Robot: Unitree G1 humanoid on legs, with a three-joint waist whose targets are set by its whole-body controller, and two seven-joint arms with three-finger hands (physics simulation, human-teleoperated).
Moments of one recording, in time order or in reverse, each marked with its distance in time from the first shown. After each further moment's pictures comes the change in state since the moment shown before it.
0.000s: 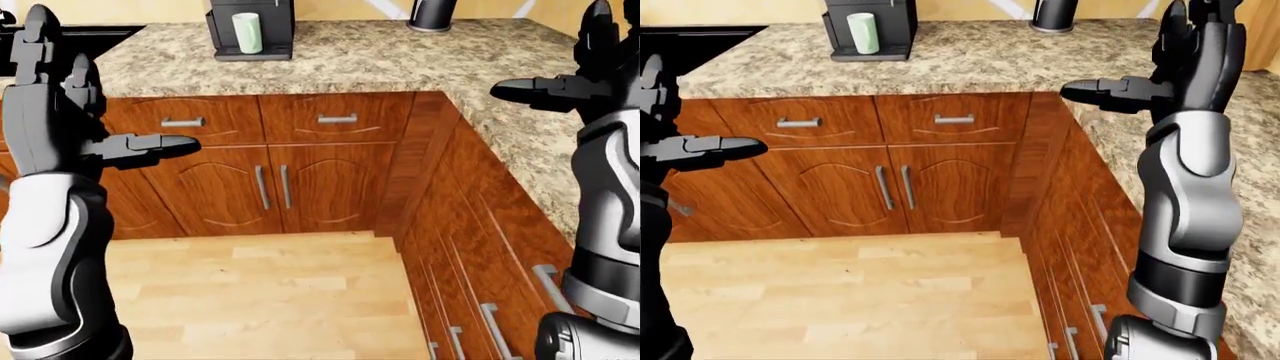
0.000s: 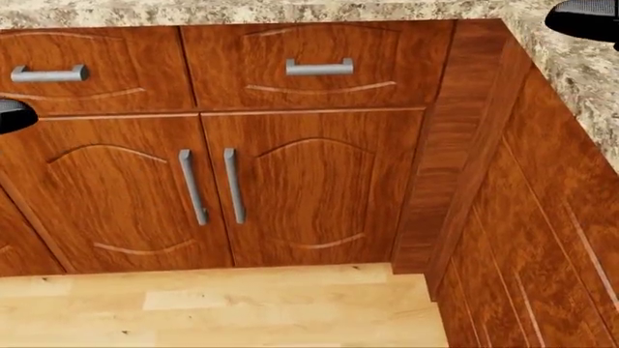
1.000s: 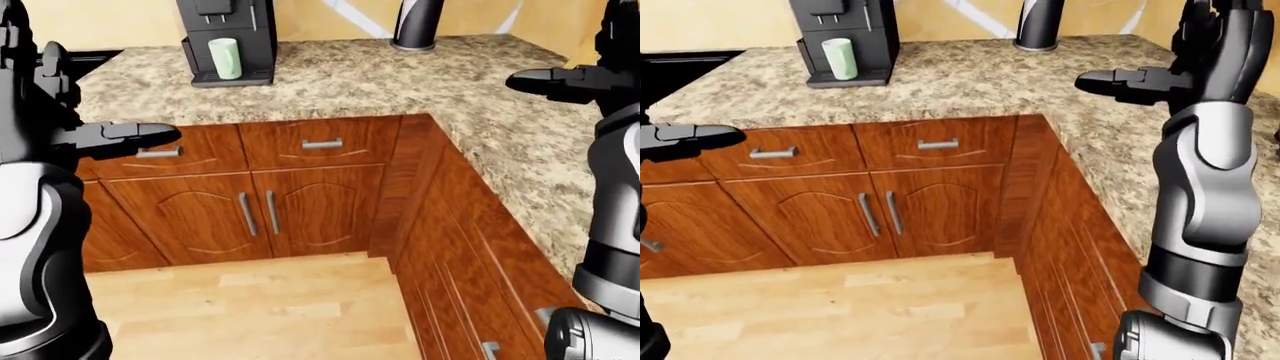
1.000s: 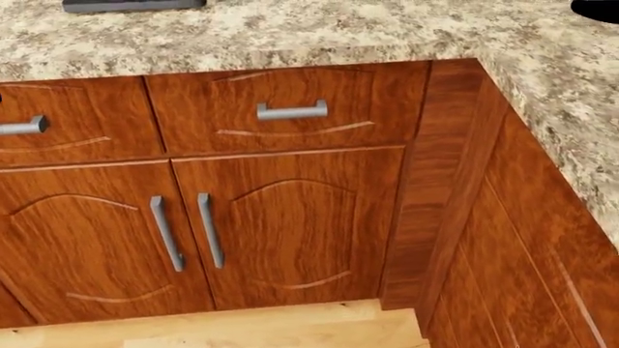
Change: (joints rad) left arm -0.024 0.085 0.024 0.049 -0.055 -0.003 0.031; right arm -0.025 -0.047 -0.014 0.059 -0.004 -0.038 0.010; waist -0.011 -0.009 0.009
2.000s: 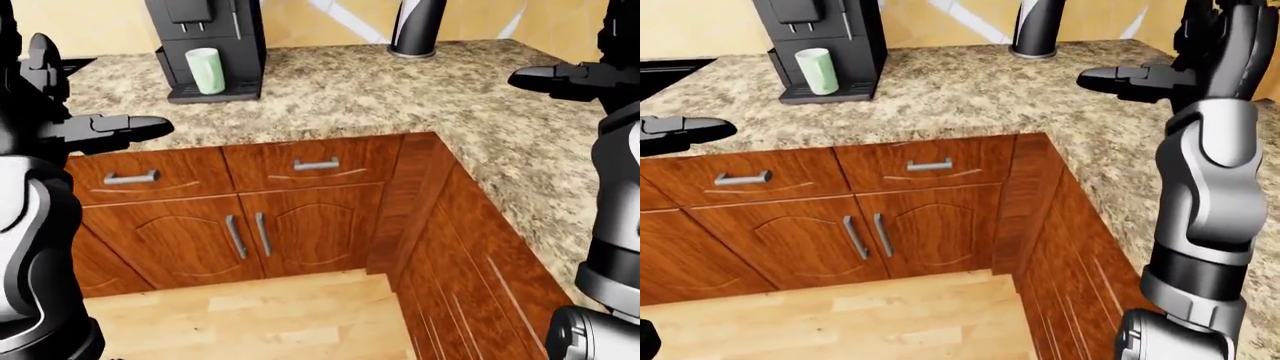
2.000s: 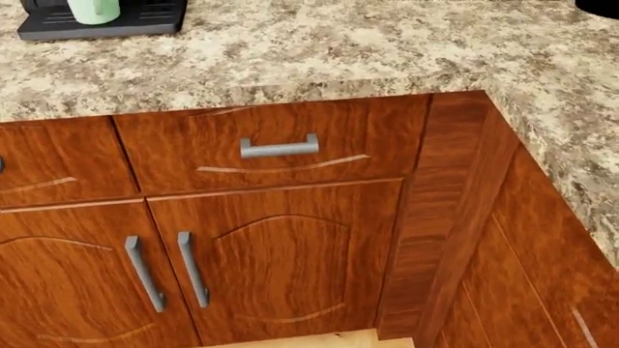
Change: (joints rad) left arm -0.018 0.033 0.006 0.001 -0.025 0.020 0.024; right arm -0.008 -0.008 -0.003 -0.001 0.010 0.013 0.003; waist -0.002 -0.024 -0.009
